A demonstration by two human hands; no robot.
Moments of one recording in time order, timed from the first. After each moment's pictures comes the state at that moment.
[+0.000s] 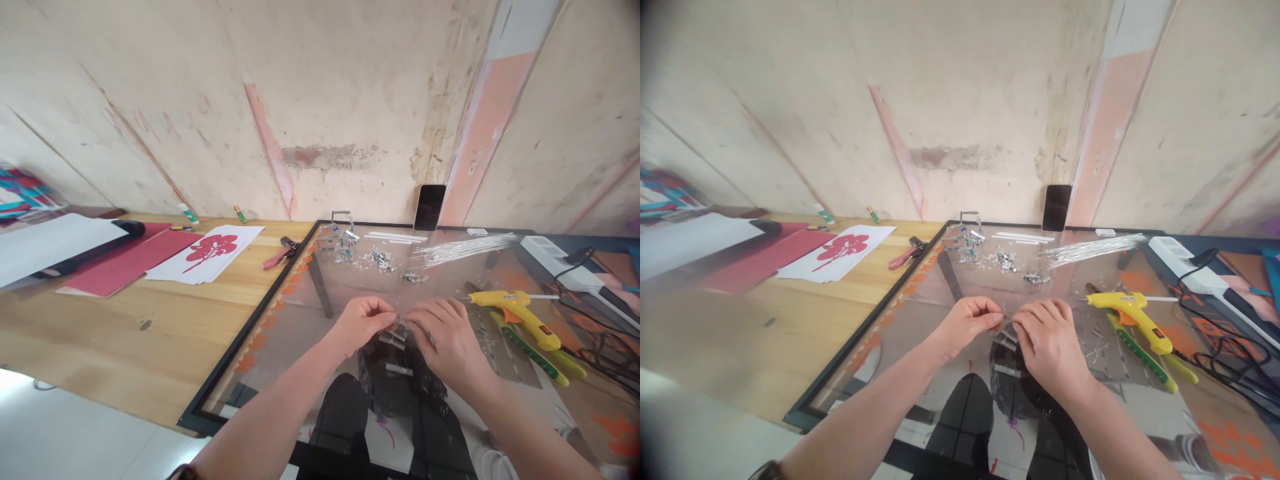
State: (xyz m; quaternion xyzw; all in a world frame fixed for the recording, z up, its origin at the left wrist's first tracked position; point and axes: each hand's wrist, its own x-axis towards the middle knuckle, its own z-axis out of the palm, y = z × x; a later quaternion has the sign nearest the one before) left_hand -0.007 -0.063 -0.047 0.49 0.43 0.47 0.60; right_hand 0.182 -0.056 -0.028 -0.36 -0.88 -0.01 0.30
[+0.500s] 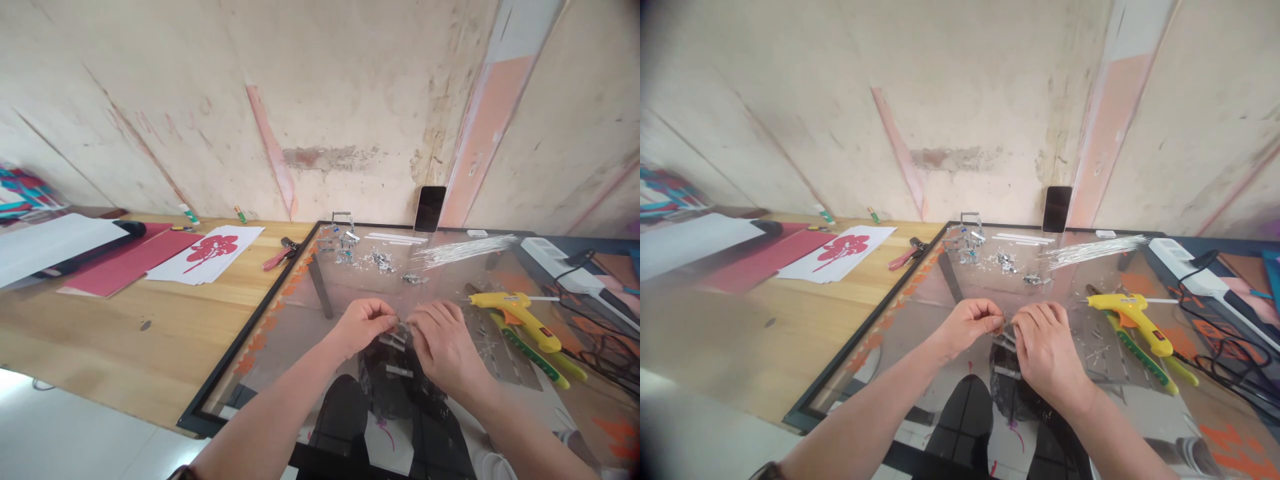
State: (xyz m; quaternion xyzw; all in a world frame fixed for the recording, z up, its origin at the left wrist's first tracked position) left_hand -0.008 -0.062 -0.050 0.51 0.42 0.46 0.59; right_hand 0.177 -0.062 -0.026 -0.36 -0.89 -0.02 0.27
